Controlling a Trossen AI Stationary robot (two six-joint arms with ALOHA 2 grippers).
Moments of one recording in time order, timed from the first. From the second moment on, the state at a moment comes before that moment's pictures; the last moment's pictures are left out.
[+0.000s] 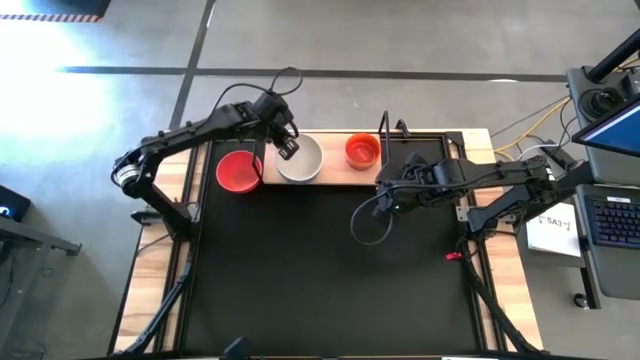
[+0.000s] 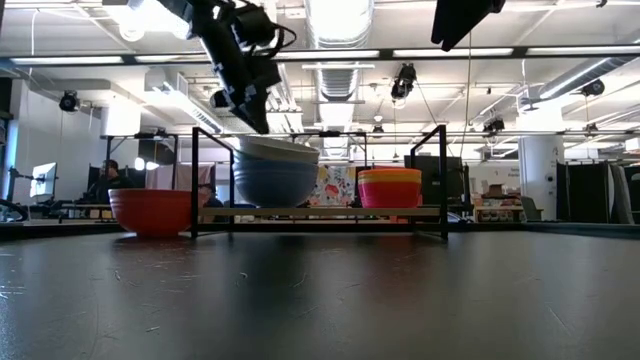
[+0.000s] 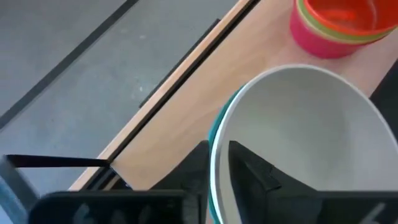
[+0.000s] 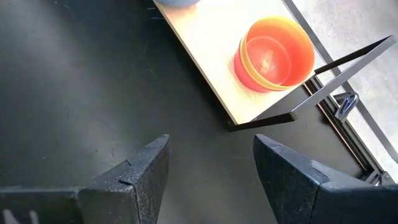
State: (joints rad) left arm 0.59 1.57 1.40 -0.74 -0.15 -0.03; right arm 0.14 1.47 1.62 -1.36 0.46 0.60
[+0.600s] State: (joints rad) left arm 0.47 1.36 1.41 -1.10 -0.15 -0.11; right arm 0.14 1.48 1.61 -1.41 0.46 0.60
